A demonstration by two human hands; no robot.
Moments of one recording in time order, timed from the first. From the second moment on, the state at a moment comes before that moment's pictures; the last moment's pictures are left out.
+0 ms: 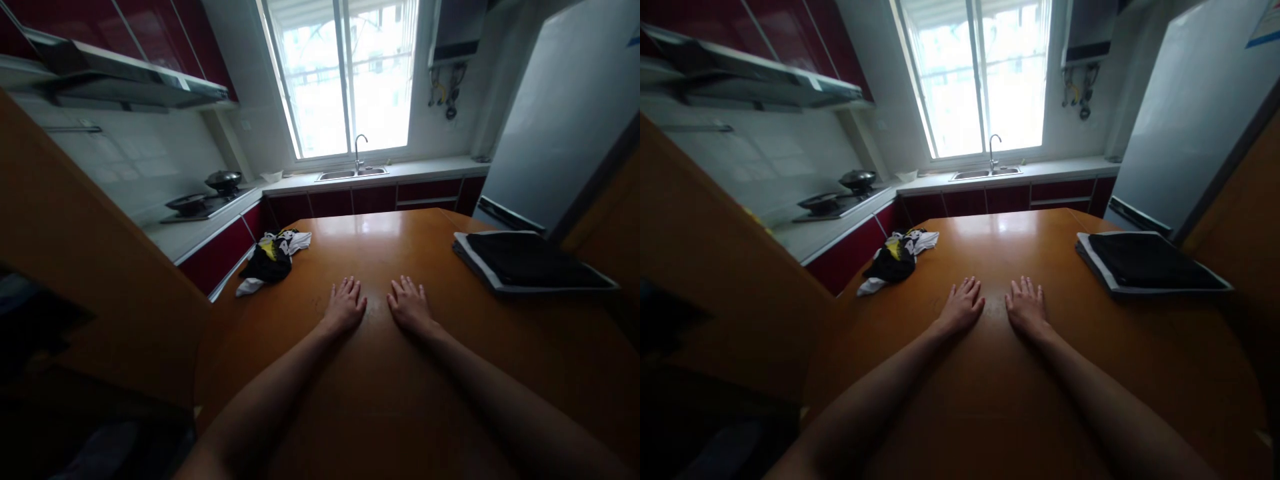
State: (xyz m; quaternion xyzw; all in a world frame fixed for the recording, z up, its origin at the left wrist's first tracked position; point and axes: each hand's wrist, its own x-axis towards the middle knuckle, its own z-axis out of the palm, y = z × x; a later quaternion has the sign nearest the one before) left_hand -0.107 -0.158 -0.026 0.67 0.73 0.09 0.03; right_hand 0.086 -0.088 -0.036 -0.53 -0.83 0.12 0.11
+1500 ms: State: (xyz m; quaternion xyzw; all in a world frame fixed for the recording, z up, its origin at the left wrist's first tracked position) left_hand -0.123 -0.149 -0.023 0.65 0.73 0.20 0.03; right_hand 0.092 -0.085 -0.039 -0.53 -0.84 0.09 0.12
